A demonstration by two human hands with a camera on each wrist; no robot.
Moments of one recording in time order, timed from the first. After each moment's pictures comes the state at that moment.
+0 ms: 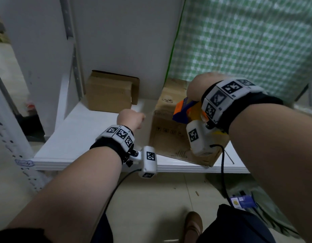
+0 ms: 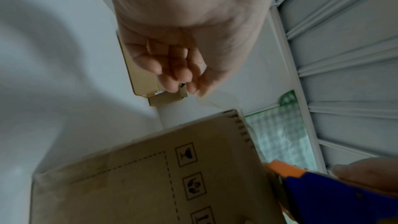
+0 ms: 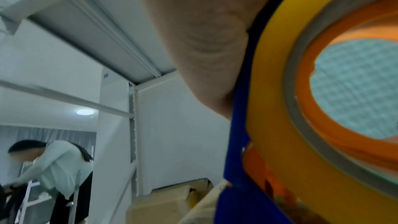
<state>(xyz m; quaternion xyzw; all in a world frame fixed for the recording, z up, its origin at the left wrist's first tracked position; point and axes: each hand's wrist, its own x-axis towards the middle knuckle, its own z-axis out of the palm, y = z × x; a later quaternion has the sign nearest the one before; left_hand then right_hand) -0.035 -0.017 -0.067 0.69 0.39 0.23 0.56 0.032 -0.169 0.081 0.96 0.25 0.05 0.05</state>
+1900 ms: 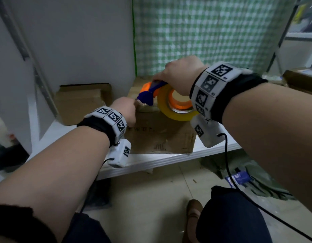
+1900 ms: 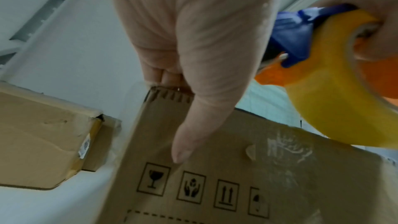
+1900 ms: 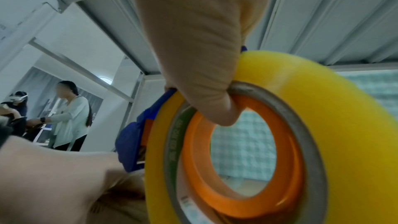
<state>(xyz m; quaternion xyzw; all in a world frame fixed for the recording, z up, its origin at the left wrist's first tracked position) 0.013 -0.081 -0.004 0.98 0.16 0.00 -0.09 0.063 -0.248 0.096 0.84 0.43 0.20 0.25</state>
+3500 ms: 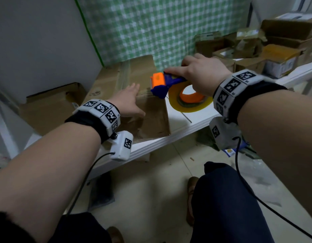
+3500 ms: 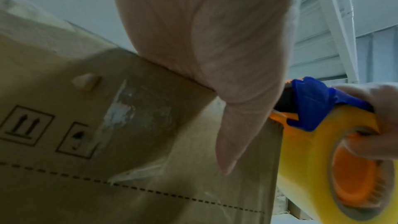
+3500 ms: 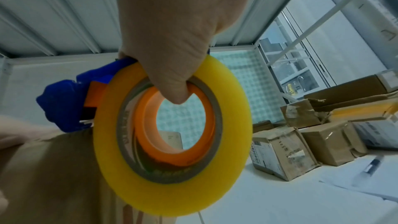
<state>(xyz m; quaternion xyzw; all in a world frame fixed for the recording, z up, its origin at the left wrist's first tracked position) 0.077 -0.170 -0.020 1.00 0.07 -0.04 -0.05 0.146 -0.397 0.002 0.91 0.38 0.16 0.06</state>
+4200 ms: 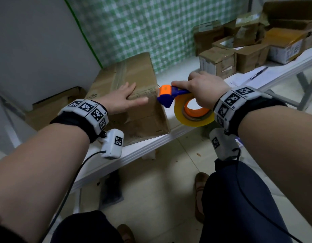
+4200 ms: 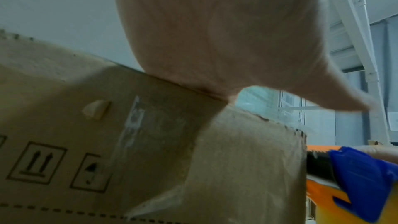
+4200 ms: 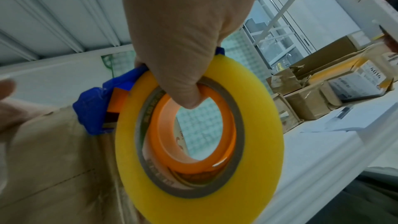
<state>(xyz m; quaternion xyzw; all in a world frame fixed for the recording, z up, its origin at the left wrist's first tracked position) 0.067 -0.170 -0.004 0.99 0.09 -0.11 0.04 0.157 -0.413 -0.057 0.92 0.37 0.13 -0.01</state>
